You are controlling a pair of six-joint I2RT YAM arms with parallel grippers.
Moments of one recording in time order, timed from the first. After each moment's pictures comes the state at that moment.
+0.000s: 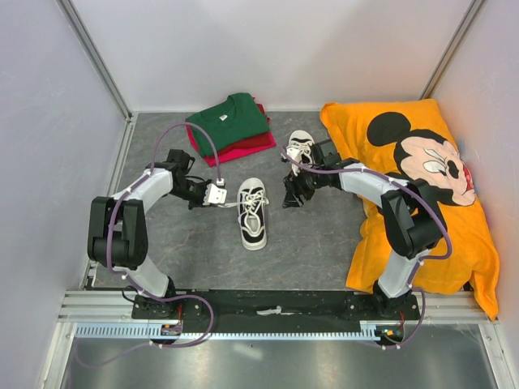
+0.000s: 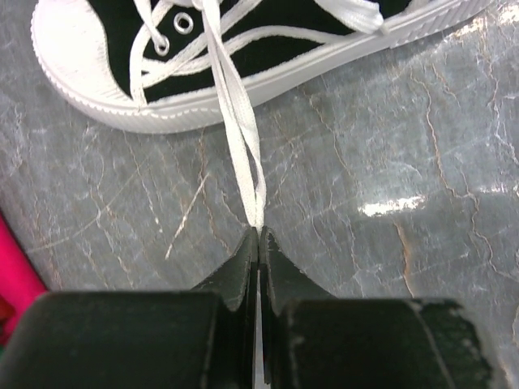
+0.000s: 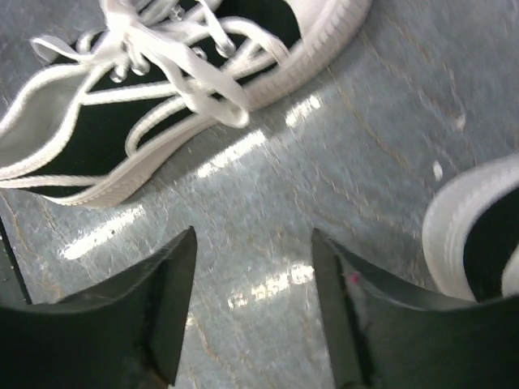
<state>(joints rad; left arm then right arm) -0.10 1.64 1.04 -0.78 0.74 1.68 0.41 1.79 1.15 -0.35 -0.69 -0.31</state>
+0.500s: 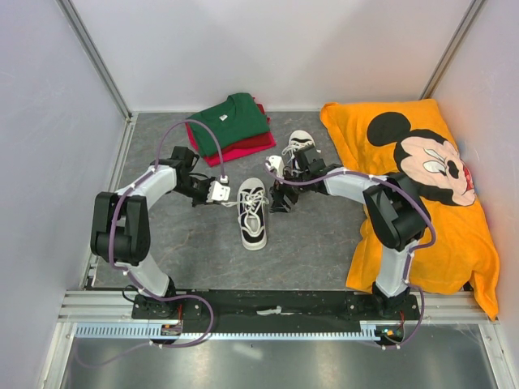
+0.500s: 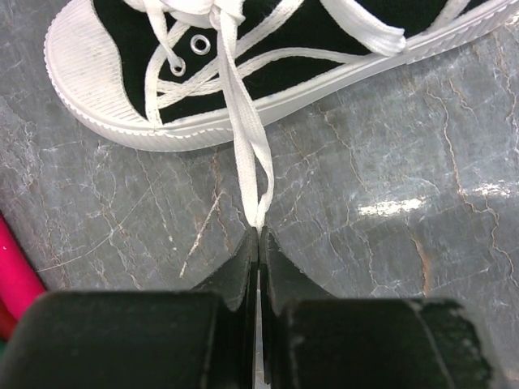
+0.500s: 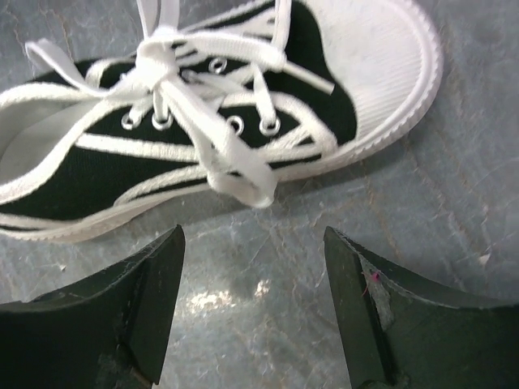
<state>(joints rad) -0.14 1.69 1.08 -0.77 0.74 1.66 0.51 1.90 1.17 -0.18 -0.72 -0.48</state>
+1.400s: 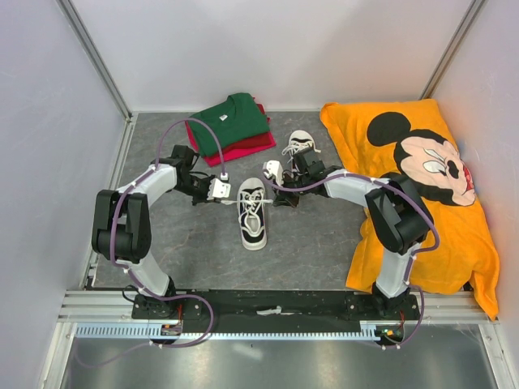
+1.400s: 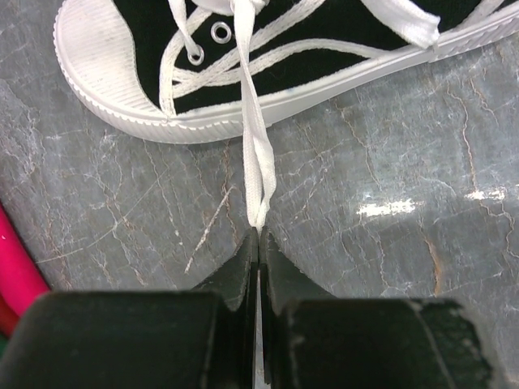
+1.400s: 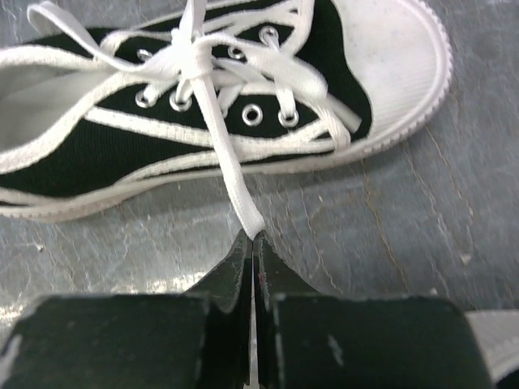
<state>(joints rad) -0.13 1.71 1.10 -0.75 0.73 1.61 0.53 1.88 1.15 -0.19 -0.68 -0.59</state>
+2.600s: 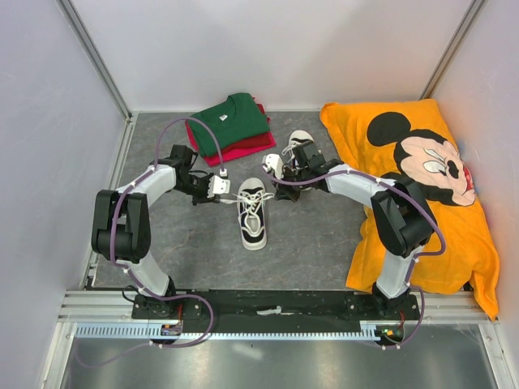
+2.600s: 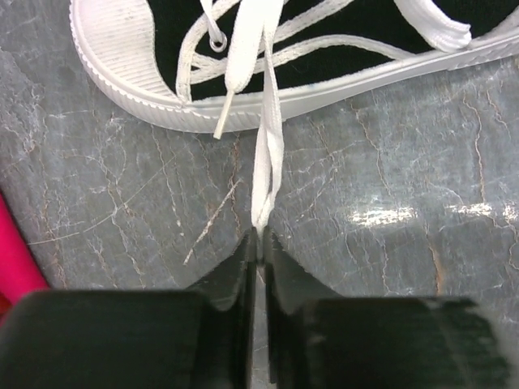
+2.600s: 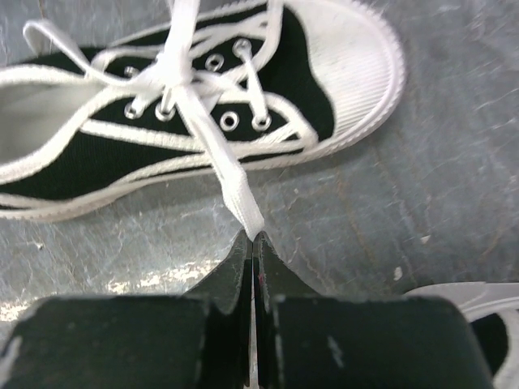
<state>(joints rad) -0.12 1.71 1.09 -0.70 0.74 1.53 0.53 1.84 1.20 -0.29 -0.60 -0.61</state>
